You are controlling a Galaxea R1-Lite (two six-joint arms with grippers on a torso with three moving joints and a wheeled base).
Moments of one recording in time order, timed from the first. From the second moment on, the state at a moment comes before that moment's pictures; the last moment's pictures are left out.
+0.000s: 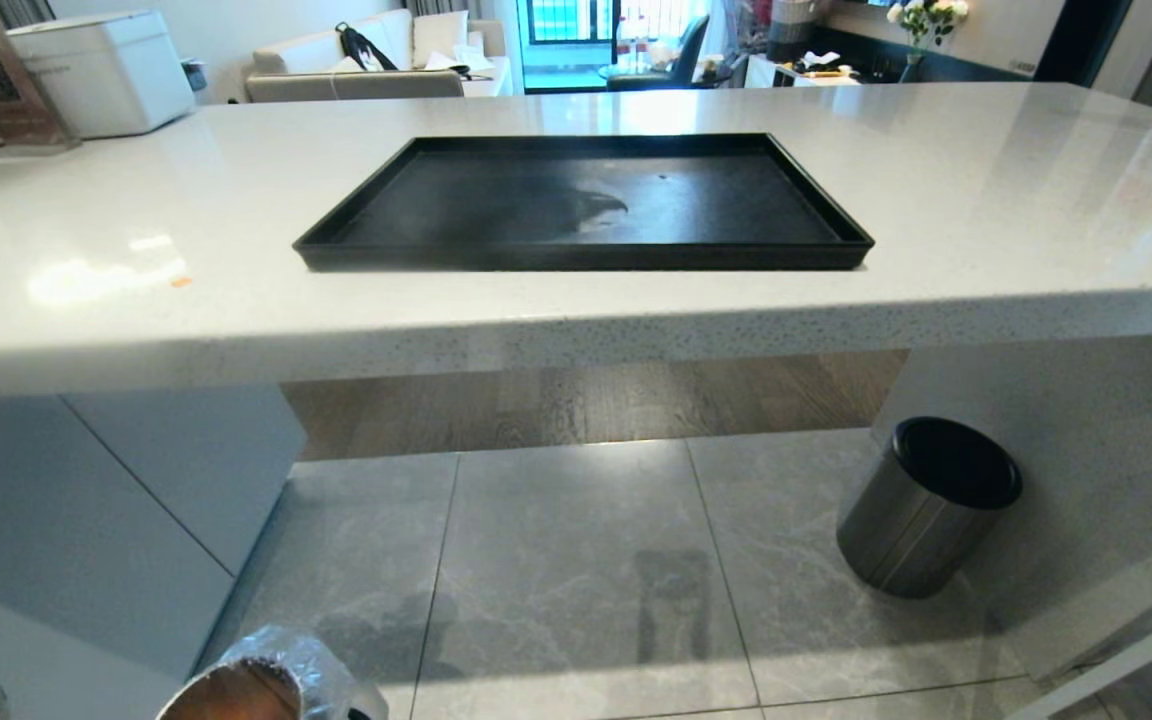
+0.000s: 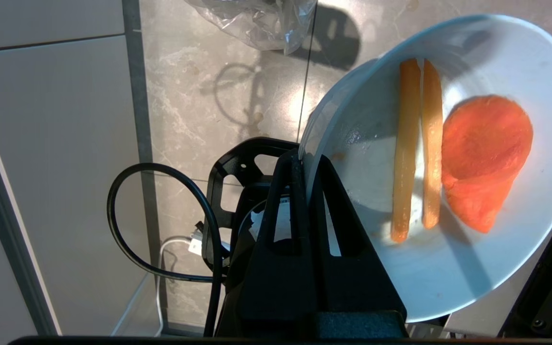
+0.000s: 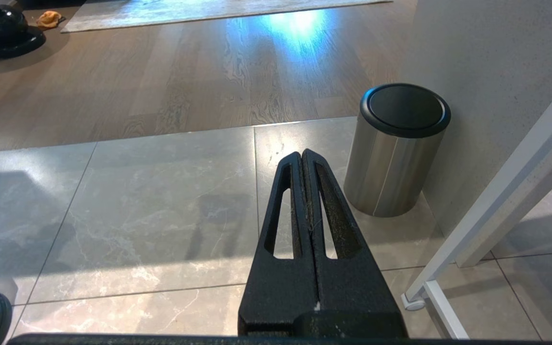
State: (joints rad) left arm -0.15 0.93 -0.46 0.75 0.16 -0.27; right arm 0.00 0.00 0.00 0.00 -0.01 0.03
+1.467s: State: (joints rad) left arm -0.15 0.90 -0.43 0.75 0.16 -0.27; right arm 0.00 0.00 0.00 0.00 -0.01 0.04
